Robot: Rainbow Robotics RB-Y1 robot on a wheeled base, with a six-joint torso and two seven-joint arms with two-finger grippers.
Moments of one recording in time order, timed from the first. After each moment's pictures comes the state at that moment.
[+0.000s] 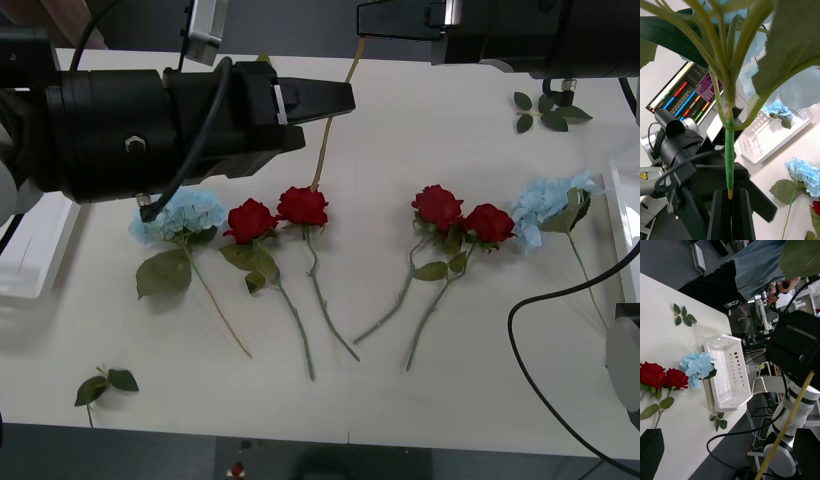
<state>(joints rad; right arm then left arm) -0.74 -0.40 -0.16 -1.79 -1.68 1.43 1.68 -0.46 0.62 -0.16 -2.22 1.32 0.99 -0.94</state>
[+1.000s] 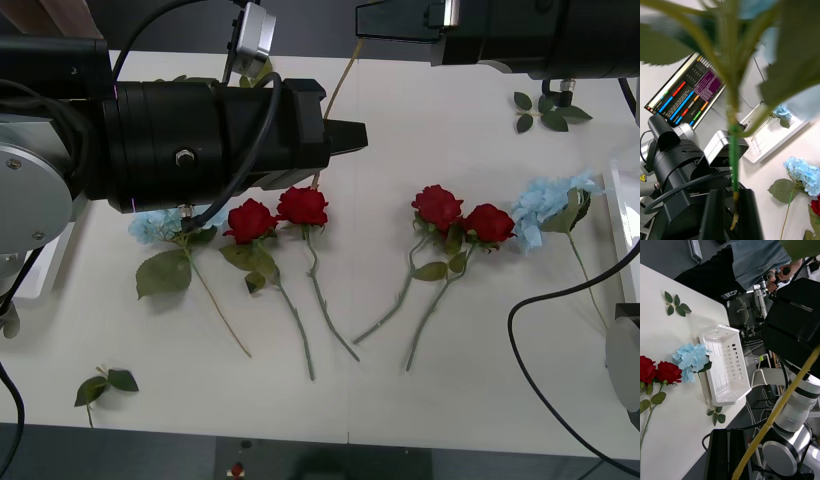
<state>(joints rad) -0.74 -0.40 -0.16 -1.79 -1.67 1.43 1.68 -0.50 0.58 -0.25 -2.22 1.25 0.99 -0.90</state>
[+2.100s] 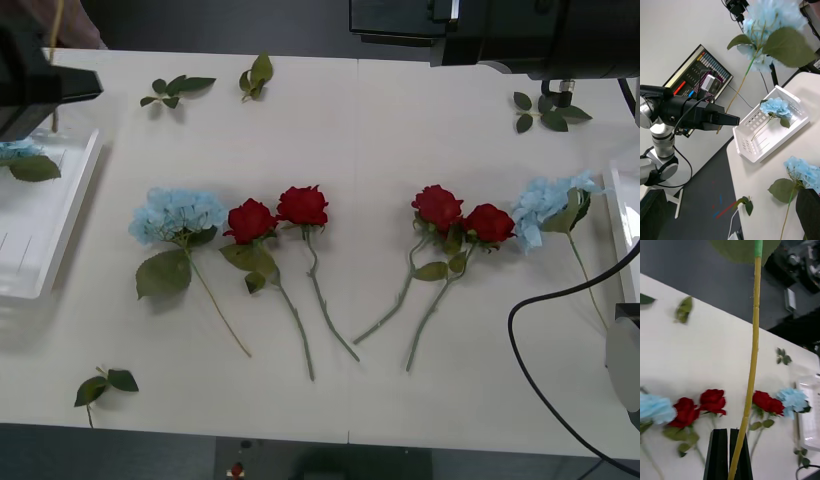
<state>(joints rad) -0.74 -0.40 -0.16 -1.79 -1.67 1.43 1.68 -0.29 0.87 0.34 -2.22 1.28 1.31 -0.90</state>
